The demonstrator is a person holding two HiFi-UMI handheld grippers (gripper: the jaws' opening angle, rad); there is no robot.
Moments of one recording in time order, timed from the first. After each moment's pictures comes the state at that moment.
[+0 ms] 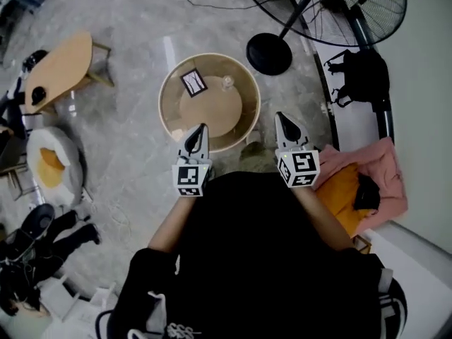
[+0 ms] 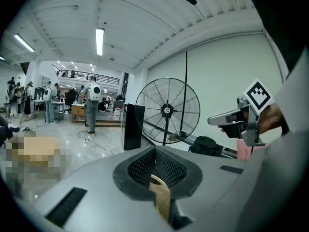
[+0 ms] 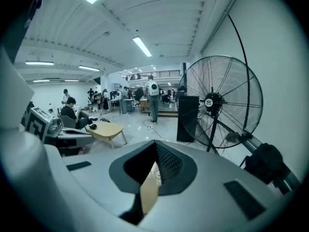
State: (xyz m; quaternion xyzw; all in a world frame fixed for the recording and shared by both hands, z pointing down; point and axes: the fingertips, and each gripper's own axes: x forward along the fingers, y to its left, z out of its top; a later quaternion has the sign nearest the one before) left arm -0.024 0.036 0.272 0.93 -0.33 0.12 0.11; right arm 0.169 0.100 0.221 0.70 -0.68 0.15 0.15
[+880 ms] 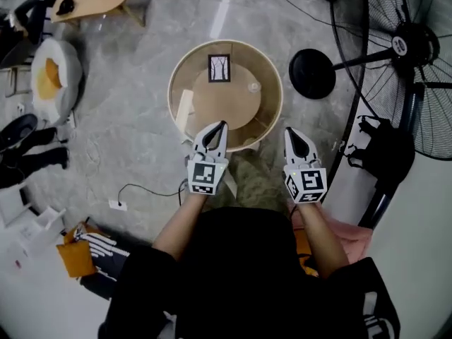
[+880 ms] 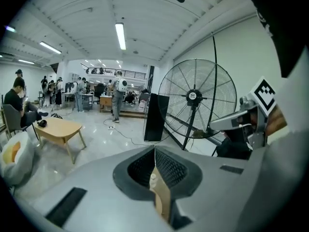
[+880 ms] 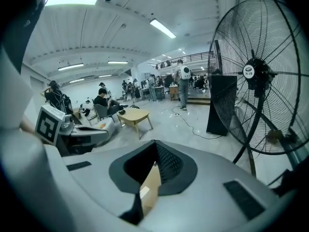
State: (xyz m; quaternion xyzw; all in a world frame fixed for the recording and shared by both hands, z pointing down) left arm 0.057 -0.038 0.381 0.85 -0.48 0.14 0.17; right arm 0.229 -0.029 0.346 0.51 -0.81 0.20 0.20
